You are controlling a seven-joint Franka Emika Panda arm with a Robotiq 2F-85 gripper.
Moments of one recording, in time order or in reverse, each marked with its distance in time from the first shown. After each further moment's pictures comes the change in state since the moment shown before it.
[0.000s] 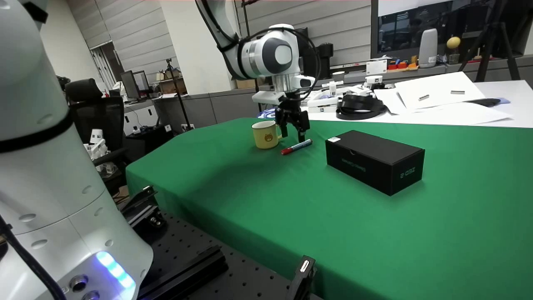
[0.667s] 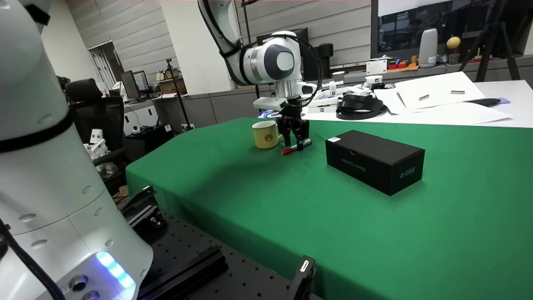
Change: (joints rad) arm 0.000 0.031 -0.011 -0.004 0.000 0.000 -0.017
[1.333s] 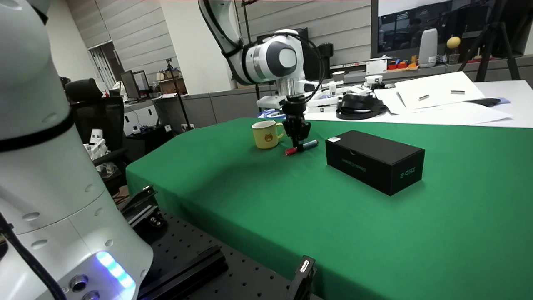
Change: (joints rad) arm 0.066 0.002 -0.086 0.018 -0.003 -0.049 0.118
